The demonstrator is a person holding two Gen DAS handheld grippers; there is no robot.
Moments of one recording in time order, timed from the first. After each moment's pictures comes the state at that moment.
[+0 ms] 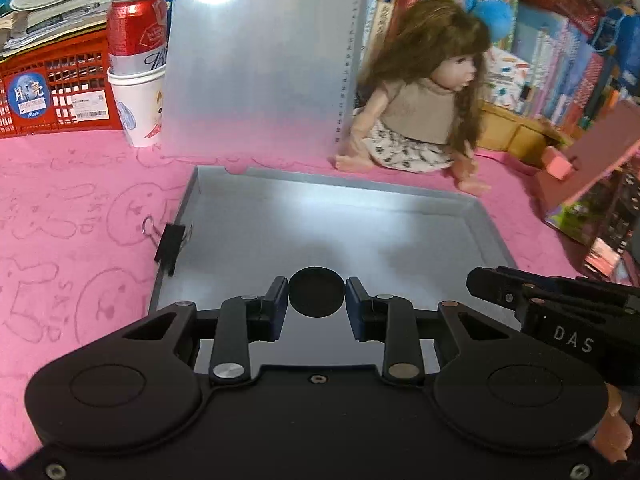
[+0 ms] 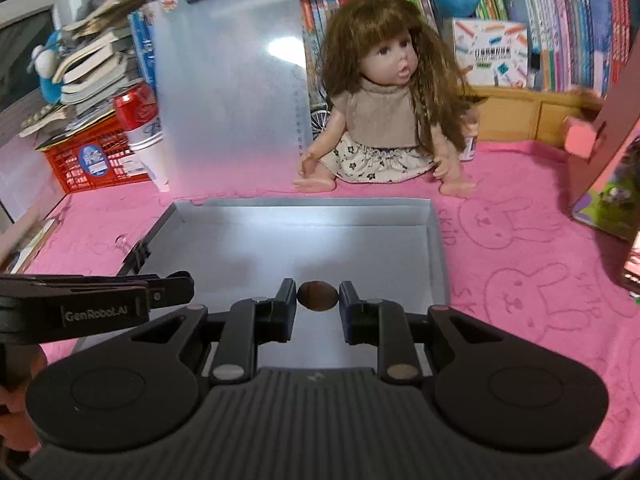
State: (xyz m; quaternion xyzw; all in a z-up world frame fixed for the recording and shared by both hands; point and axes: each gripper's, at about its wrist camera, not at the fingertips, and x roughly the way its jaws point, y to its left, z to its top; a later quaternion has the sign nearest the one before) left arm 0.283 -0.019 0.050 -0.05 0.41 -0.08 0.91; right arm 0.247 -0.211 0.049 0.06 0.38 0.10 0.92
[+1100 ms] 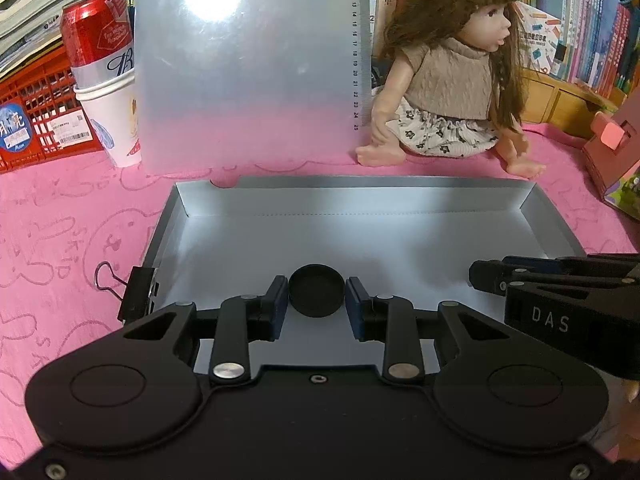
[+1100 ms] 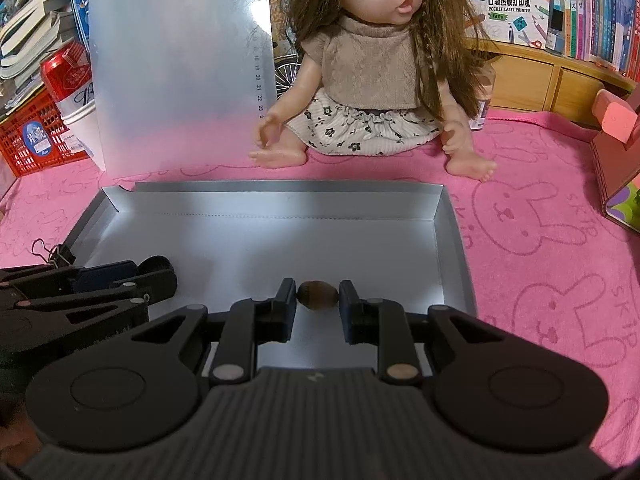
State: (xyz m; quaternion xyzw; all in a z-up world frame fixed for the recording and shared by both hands) left arm 0.331 -0.044 0.010 0.01 0.41 -0.05 0.91; right arm 0.313 -0.200 0.003 0.04 0.43 0.07 0.90
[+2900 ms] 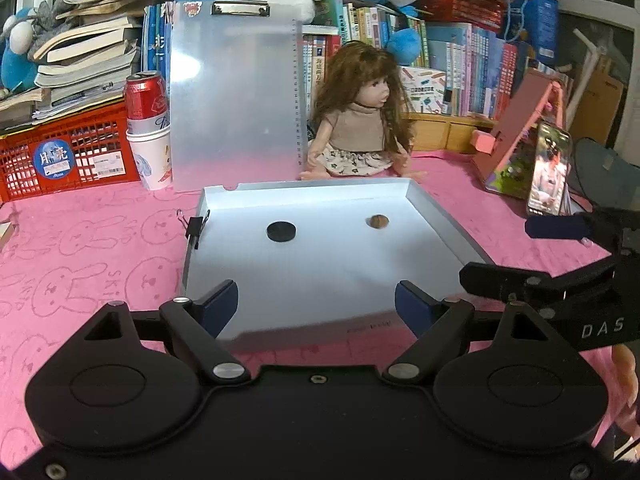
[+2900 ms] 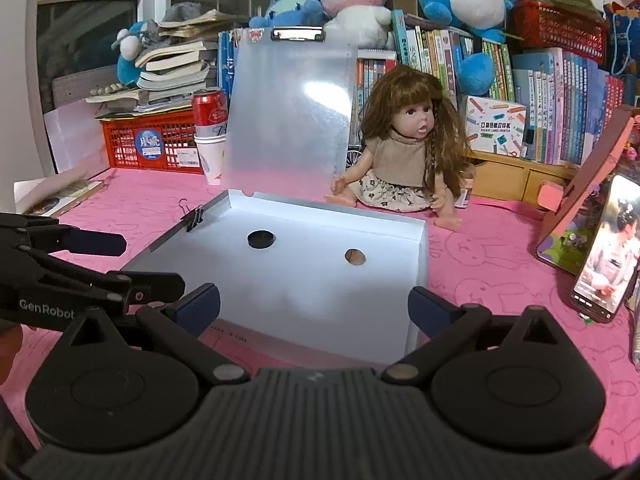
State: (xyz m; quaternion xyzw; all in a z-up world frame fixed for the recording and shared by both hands) left arm 0.119 -0.012 0.072 0.02 0.30 -0.13 0.94; right arm 0.119 -0.210 0.071 -0.03 0.28 0.14 0.95
